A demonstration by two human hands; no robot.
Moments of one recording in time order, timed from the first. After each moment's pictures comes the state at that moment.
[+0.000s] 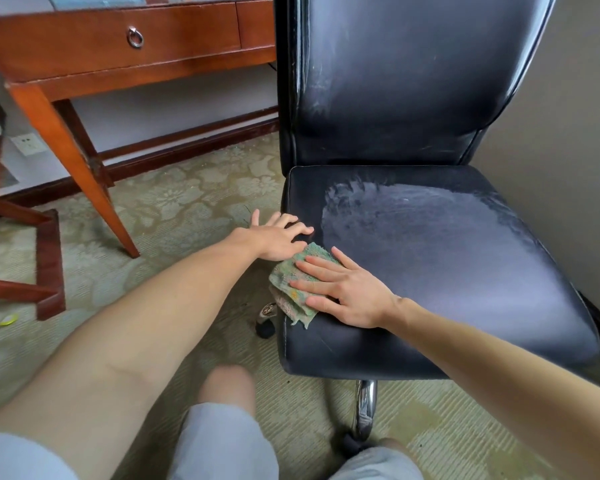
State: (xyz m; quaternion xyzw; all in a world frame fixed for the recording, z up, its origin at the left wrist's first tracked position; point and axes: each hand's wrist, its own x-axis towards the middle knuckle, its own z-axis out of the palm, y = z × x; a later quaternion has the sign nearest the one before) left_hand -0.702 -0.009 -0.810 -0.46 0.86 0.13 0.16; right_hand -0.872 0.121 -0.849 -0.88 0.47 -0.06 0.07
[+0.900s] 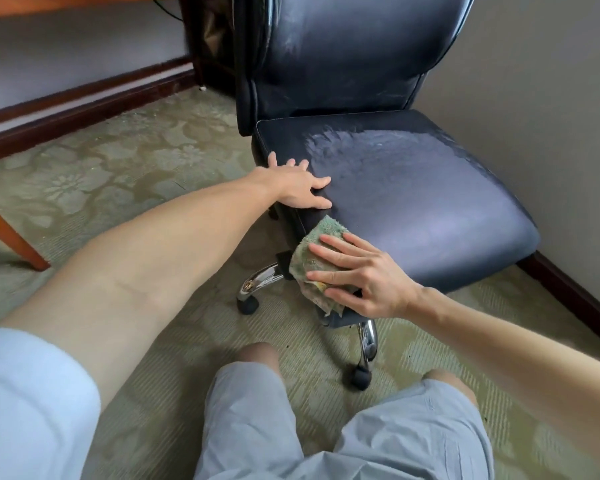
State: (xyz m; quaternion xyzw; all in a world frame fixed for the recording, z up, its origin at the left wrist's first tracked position) left_hand -0.711 -0.047 -0.815 -0.28 0.95 0.04 0.16; right_hand -0.798 0.170 -0.871 -0.83 0.55 -0.14 -0.02
